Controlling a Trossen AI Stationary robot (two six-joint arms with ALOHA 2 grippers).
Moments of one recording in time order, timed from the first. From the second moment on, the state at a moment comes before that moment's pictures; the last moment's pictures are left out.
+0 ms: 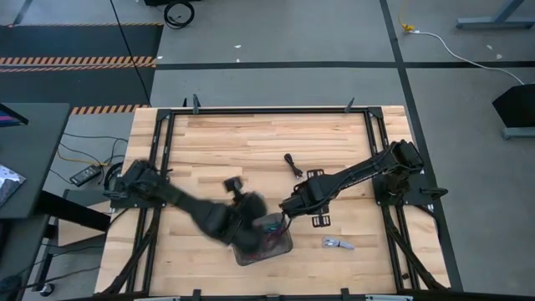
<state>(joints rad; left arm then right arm) -0.50 1.94 1.90 -1.31 -0.87 -0.69 0.30 1.87 1.52 -1.40 0.17 0.29</state>
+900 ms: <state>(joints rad) -0.82 1.94 1.79 -0.16 -0.28 0.14 0.67 1.87 1.52 -1.31 0.13 0.73</state>
